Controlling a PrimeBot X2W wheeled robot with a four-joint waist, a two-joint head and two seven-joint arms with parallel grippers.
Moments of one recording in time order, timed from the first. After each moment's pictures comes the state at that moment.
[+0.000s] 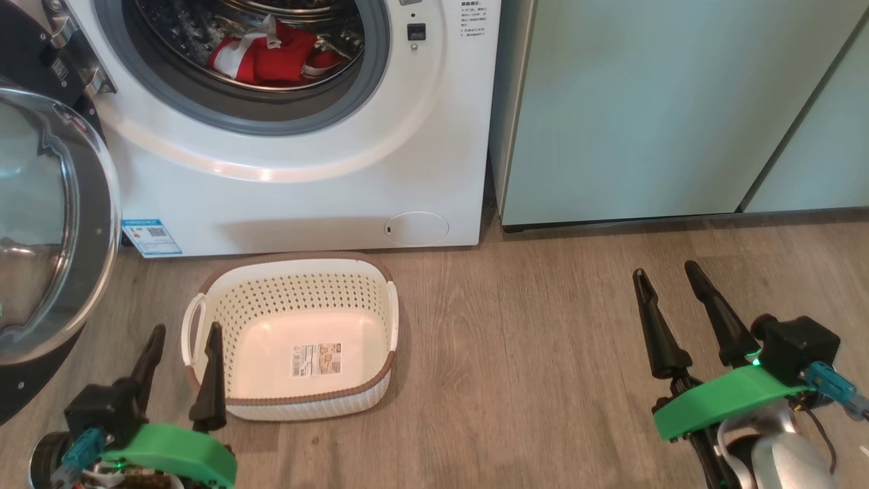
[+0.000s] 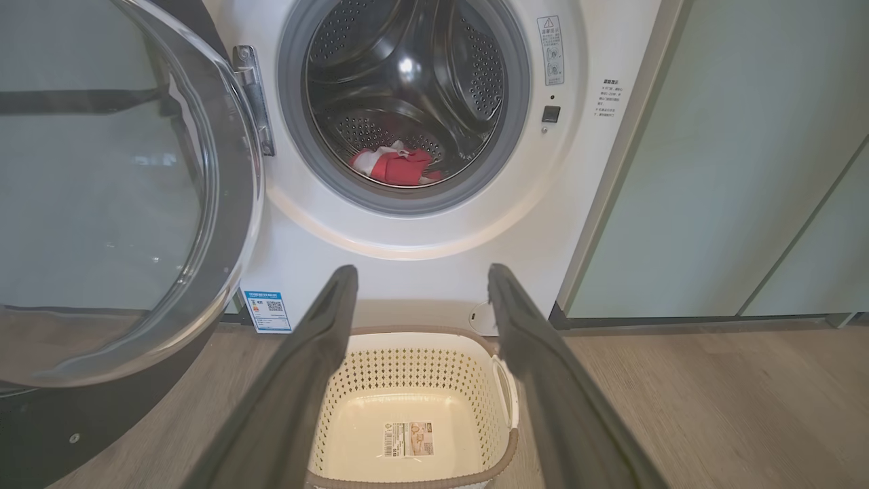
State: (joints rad) left arm 0.10 0.23 -0.09 0.01 -0.34 0.08 -0.19; right arm 0.02 -0.05 0.02 0.00 0.27 0.13 -0.09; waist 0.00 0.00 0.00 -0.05
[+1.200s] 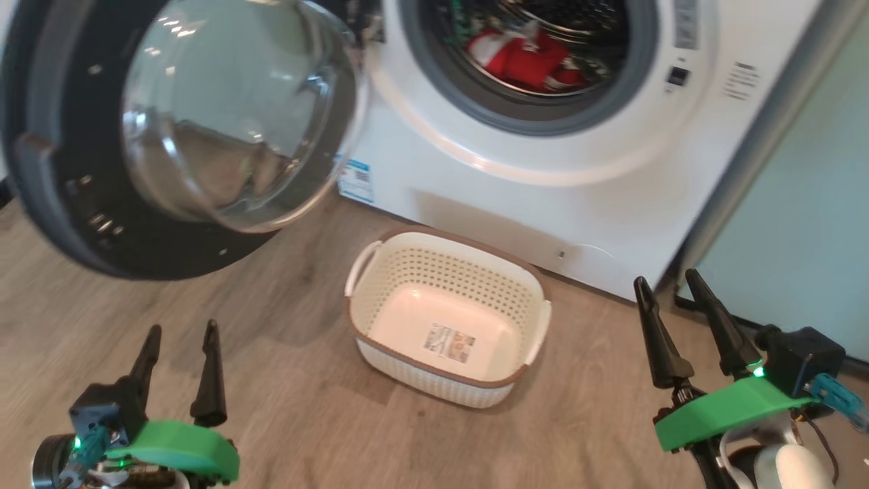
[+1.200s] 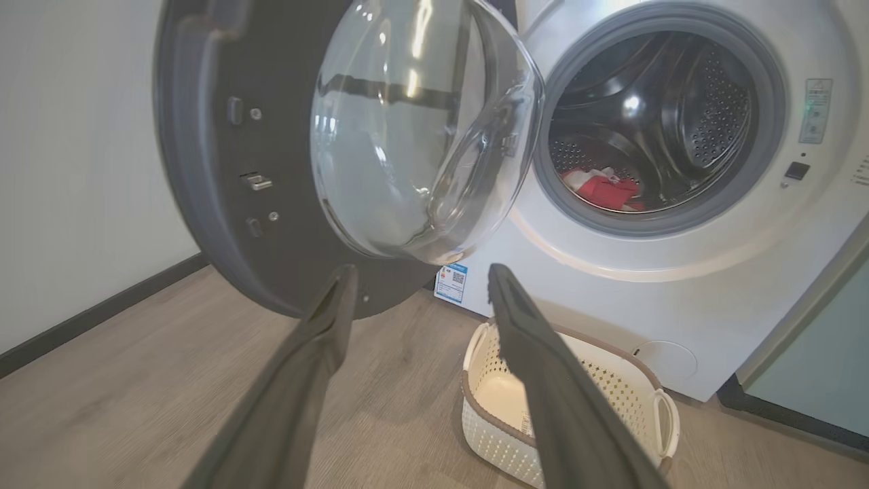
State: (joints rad) left arm 0.09 0.23 -0.11 0.04 -0.34 0.13 -0.21; right arm 0.06 -0.05 0.02 -0.03 0.28 0.13 -0.09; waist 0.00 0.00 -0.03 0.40
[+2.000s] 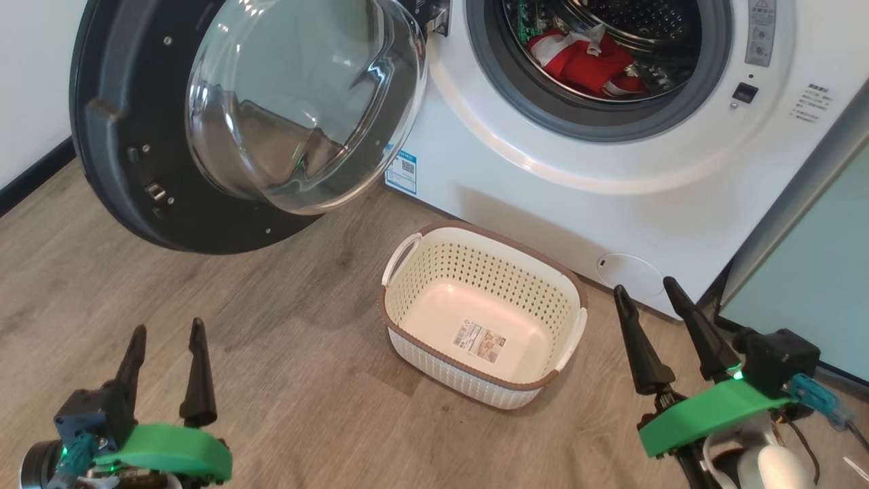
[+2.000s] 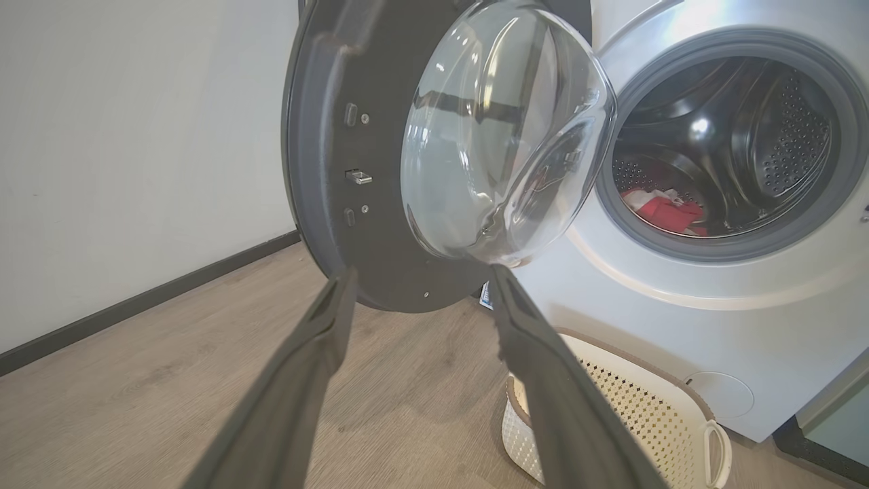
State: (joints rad) left arm 0.10 0.23 -0.10 0.00 -0.35 0.16 -0.22; right arm 0.05 -0.04 0.06 0.00 0.29 0.13 -0.09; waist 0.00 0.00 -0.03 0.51
